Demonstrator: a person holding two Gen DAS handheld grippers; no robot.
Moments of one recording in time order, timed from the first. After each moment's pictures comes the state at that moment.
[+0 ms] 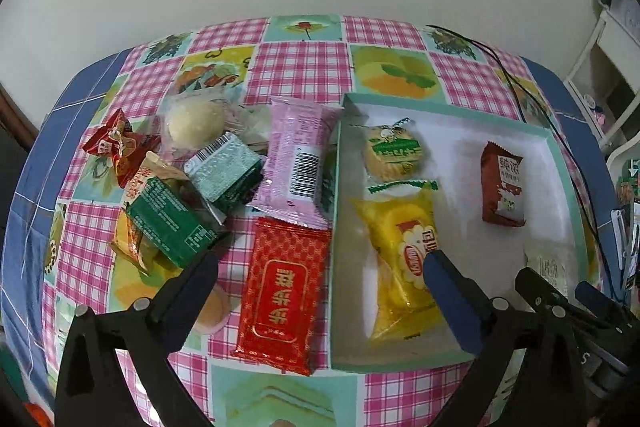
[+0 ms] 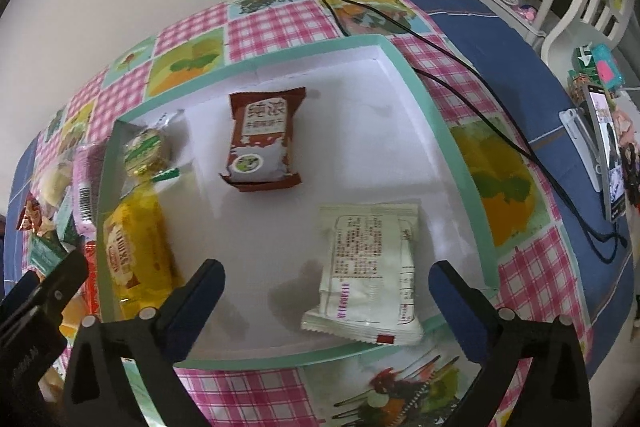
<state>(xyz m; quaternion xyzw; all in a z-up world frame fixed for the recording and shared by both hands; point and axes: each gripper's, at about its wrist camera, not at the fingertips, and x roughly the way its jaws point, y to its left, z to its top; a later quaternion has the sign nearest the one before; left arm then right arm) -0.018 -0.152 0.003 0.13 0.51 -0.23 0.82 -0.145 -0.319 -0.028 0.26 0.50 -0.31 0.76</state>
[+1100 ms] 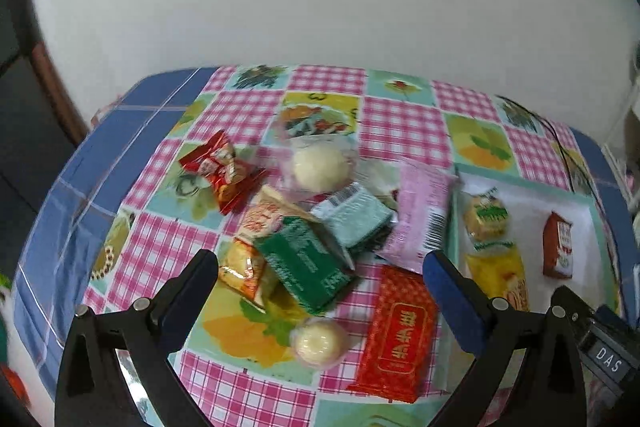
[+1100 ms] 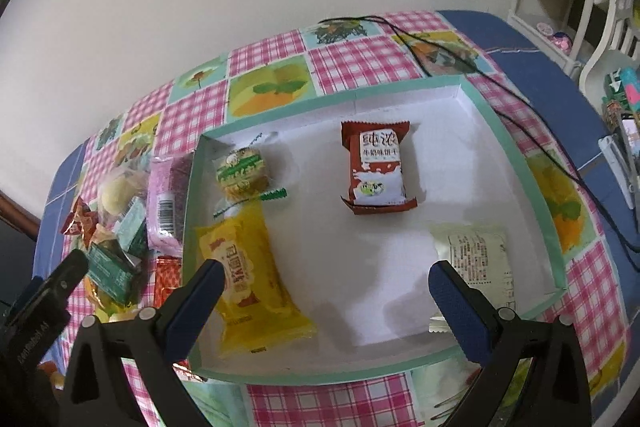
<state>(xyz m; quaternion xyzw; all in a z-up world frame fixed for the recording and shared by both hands) 0.021 -0.067 0.025 0.08 0.45 -0.15 0.88 -0.112 -0.266 -0.005 0.25 0.44 -0.29 0.81</state>
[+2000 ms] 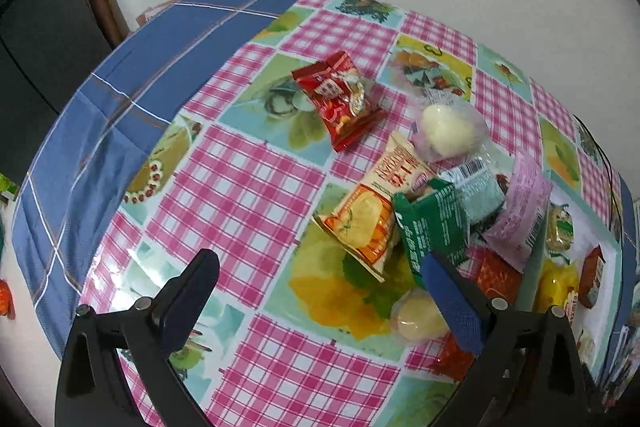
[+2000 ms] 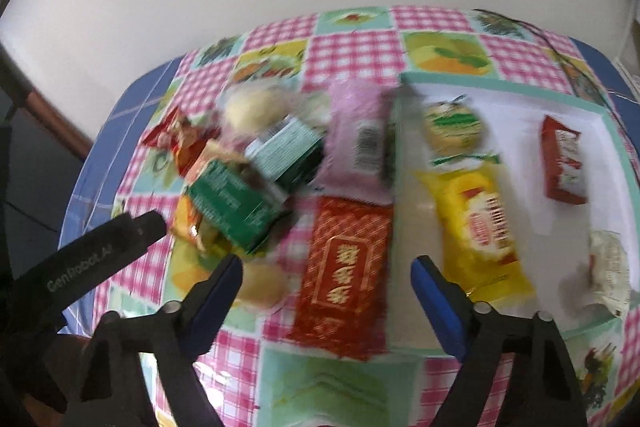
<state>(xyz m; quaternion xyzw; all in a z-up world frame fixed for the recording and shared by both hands) 0.061 0.016 -0.003 0.01 0.56 -0.05 0.82 -0.036 -0.135 -0.021 0.21 0.50 -0.12 0.83</state>
